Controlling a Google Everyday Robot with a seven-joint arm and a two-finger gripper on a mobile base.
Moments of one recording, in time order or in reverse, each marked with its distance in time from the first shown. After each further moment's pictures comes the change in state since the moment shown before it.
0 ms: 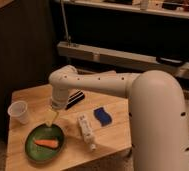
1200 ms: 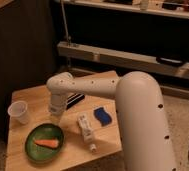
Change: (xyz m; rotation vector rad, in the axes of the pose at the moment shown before) arm 0.007 0.013 0.049 -0.089 0.098 -0.020
